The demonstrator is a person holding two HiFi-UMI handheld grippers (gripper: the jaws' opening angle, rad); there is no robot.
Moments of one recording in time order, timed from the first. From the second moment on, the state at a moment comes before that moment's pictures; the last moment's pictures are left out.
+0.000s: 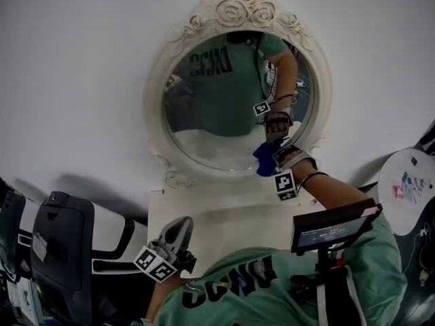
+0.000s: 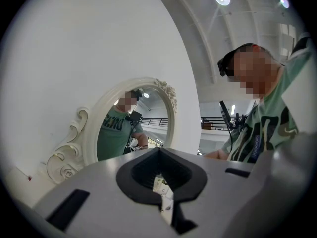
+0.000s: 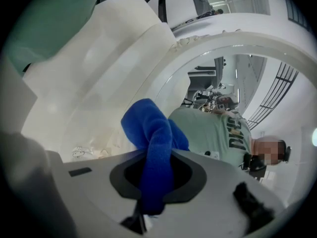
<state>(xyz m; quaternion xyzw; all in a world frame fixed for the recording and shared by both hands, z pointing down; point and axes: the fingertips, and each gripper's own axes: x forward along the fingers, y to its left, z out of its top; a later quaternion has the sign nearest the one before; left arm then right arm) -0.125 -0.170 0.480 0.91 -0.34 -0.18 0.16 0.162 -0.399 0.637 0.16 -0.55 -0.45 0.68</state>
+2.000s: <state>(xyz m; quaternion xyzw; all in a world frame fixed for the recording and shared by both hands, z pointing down) -0.095 -0.143 0.483 0.91 -0.35 -0.16 0.16 0.149 -0.300 0.608 0.32 -0.77 -0.27 0.48</state>
